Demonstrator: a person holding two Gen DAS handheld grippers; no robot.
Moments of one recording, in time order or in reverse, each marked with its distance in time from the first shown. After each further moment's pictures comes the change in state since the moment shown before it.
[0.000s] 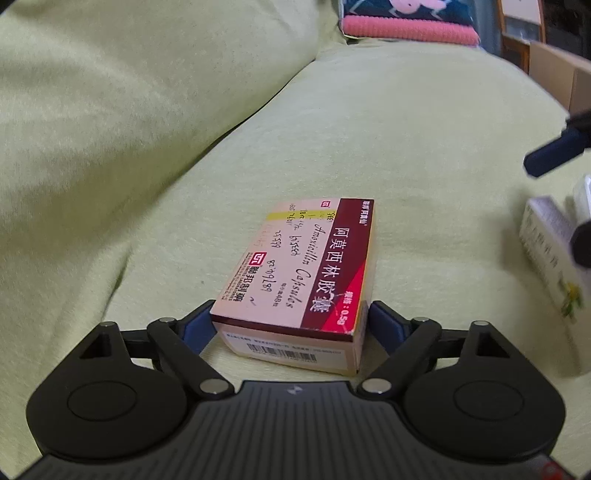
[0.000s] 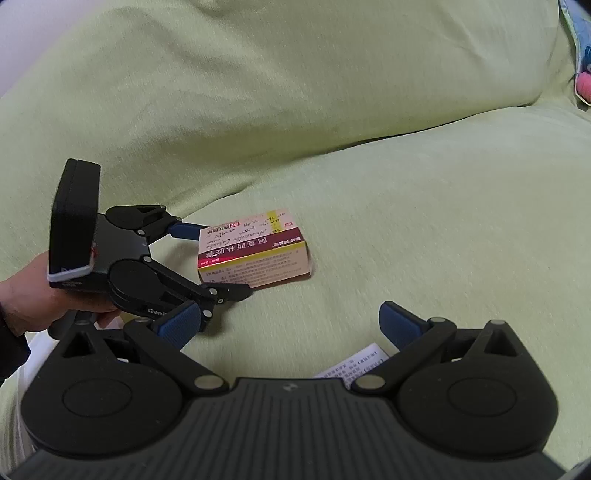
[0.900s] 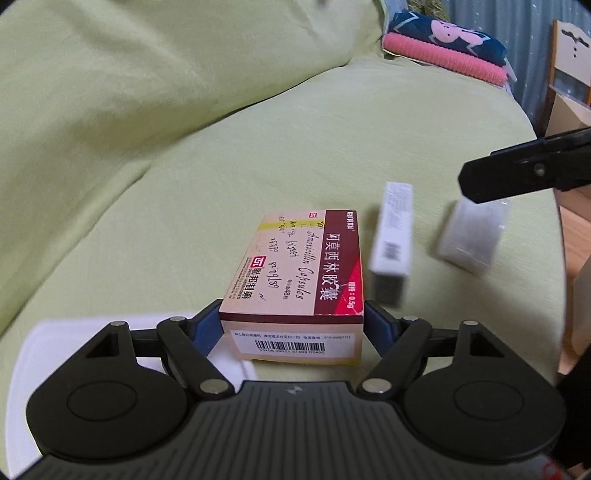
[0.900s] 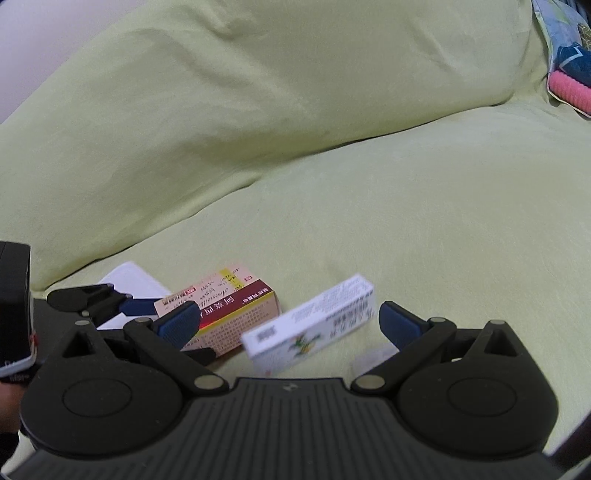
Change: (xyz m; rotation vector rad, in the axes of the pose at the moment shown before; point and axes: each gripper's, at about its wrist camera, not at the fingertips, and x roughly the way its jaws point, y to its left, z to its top) left arm -0.121 -0.117 -0.045 -0.280 0.039 0.082; right arm -0.104 0.031 -0.031 0.024 0.010 -0.017
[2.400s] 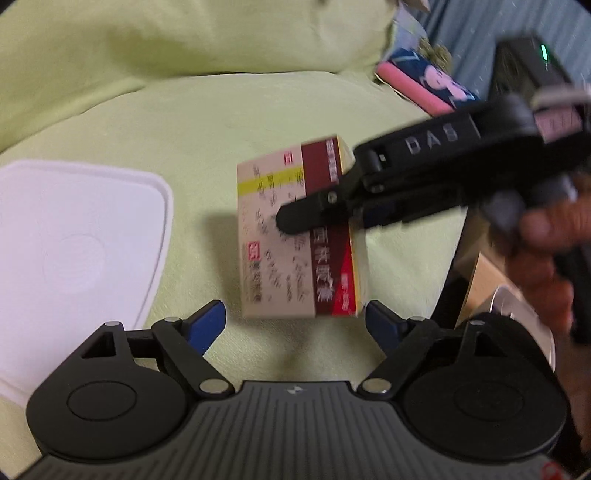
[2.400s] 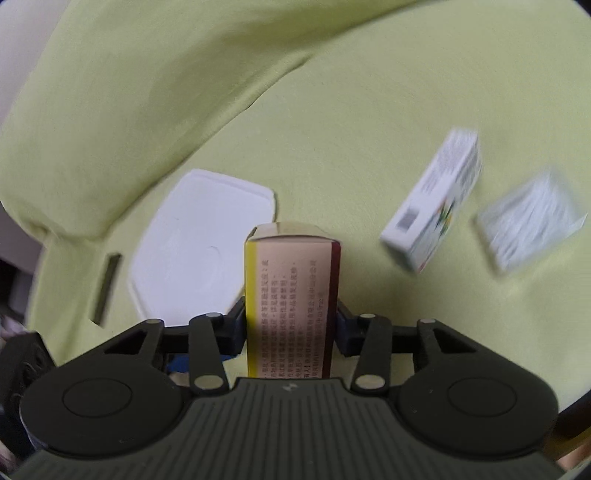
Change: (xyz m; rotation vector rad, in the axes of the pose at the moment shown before) left arm -0.057 0.007 -0.069 -0.283 0.016 -0.245; right arm 0.037 0.061 -0.008 0.107 0.391 0.174
